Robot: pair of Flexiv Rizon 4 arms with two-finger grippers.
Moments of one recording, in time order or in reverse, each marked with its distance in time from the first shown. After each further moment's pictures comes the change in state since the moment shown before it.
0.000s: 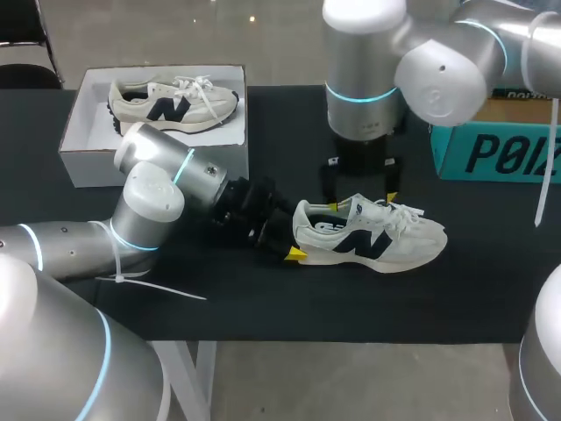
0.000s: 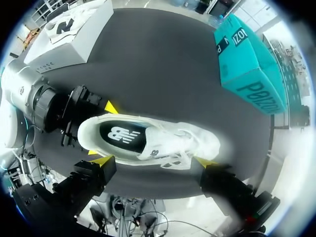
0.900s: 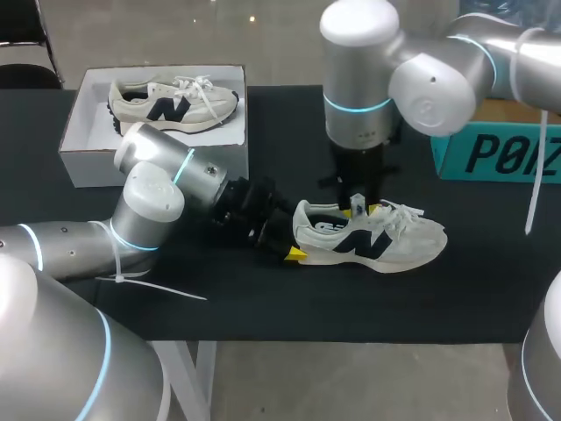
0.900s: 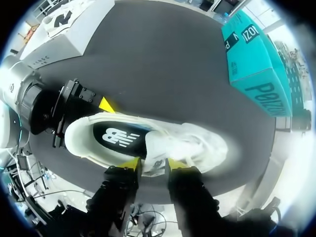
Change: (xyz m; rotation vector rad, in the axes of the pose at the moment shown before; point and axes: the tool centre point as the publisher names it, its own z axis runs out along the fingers) left arm 0.000 0.000 0.000 0.000 0.000 0.000; right arm -0.001 0.003 0.027 0.031 0.009 -0.026
